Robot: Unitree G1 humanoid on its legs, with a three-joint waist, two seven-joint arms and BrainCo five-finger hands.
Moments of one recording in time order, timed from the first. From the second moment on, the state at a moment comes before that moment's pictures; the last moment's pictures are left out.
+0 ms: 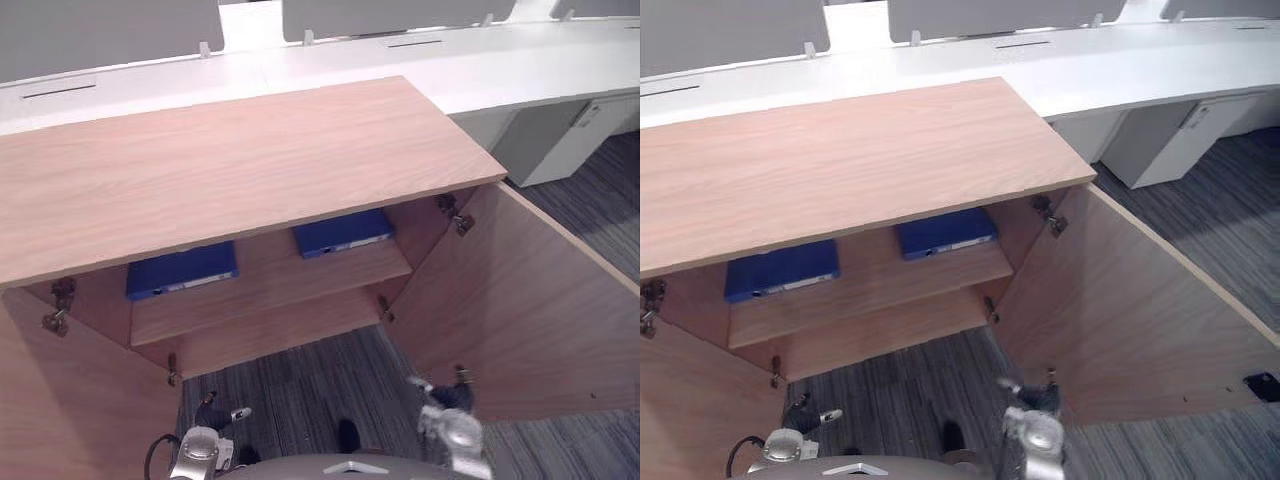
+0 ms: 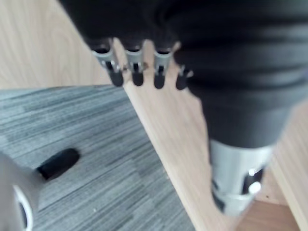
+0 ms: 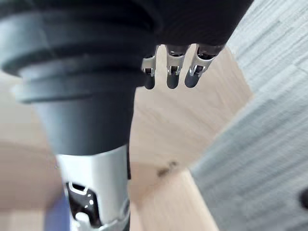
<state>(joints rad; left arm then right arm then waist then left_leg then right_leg) 0.08 0.07 0.00 0.96 0.16 -0.01 0.21 0.16 -0.01 -0.39 0.44 -0.05 -0.06 -0.33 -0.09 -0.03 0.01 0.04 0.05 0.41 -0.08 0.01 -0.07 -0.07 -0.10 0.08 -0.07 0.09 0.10</state>
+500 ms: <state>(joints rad) 0.11 0.06 0.09 0.93 0.16 0.00 0.21 0.11 -0.01 -0.82 0.28 0.12 -0.08 -0.47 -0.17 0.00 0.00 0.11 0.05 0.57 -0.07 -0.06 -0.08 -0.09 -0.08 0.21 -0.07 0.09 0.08</state>
